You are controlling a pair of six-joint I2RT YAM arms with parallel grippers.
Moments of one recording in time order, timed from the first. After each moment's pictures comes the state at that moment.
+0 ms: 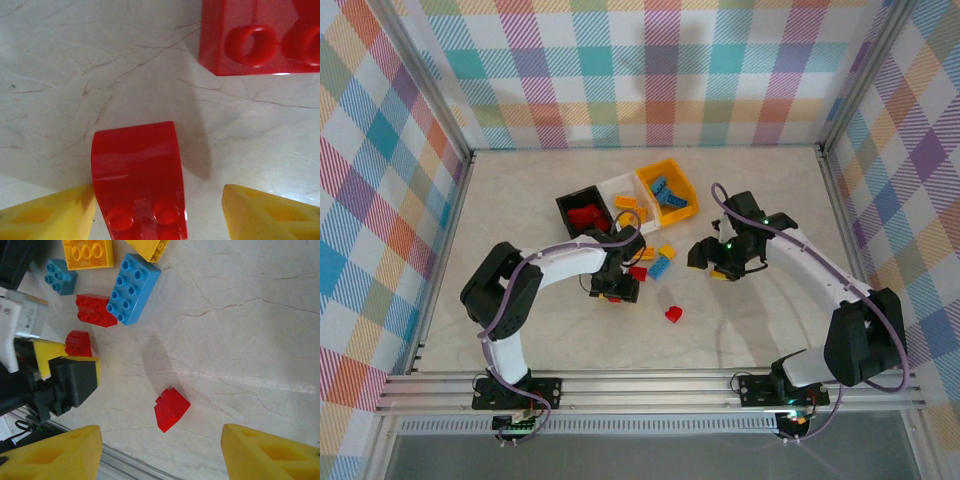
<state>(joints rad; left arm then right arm) -0.72 1.82 1.15 -0.84 0.03 -0.52 0.39 1.40 1.06 -0.89 -0.45 0.56</state>
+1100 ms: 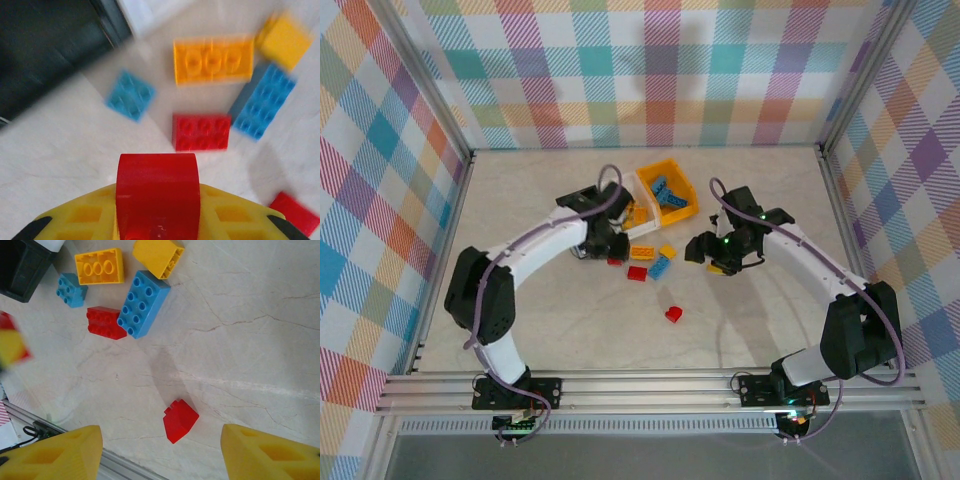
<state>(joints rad) -0.57 1.74 1.45 -0.97 0.03 -0.46 0.39 1.44 1.09 -0.86 -0.45 0.57</state>
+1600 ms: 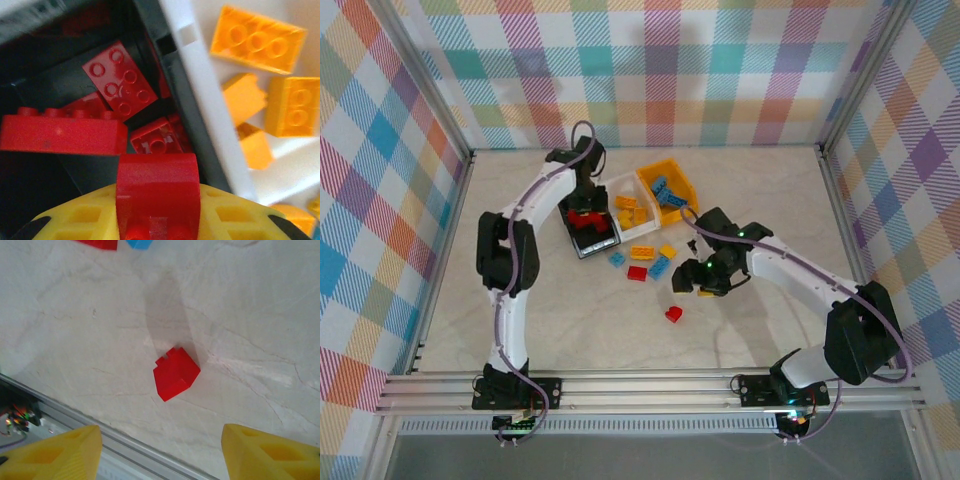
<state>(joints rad) -0.33 2.16 1.93 -1.09 0.02 -0.36 0.59 1.43 1.04 -0.93 -0.39 0.51</state>
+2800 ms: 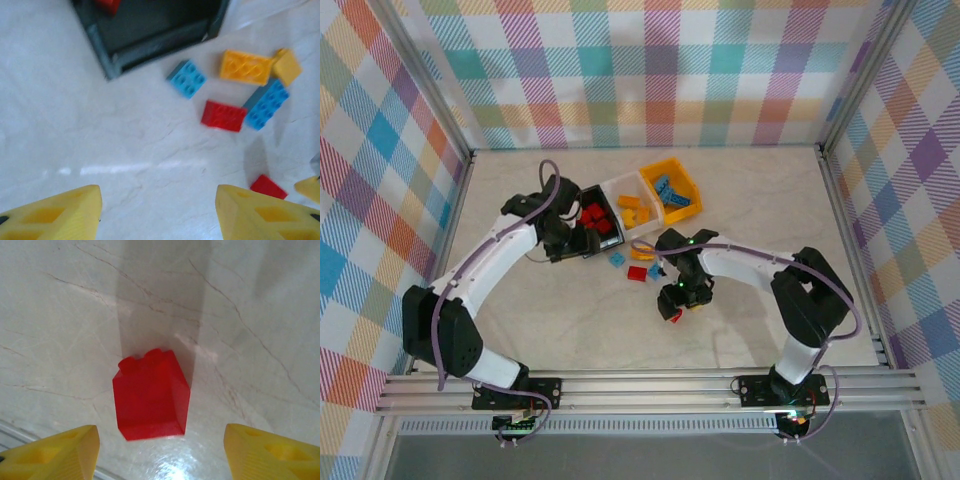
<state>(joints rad) -0.39 1.47 1.27 -1.05 0.14 -0.52 0.79 1.73 1.12 -0.97 -0.22 0.27</state>
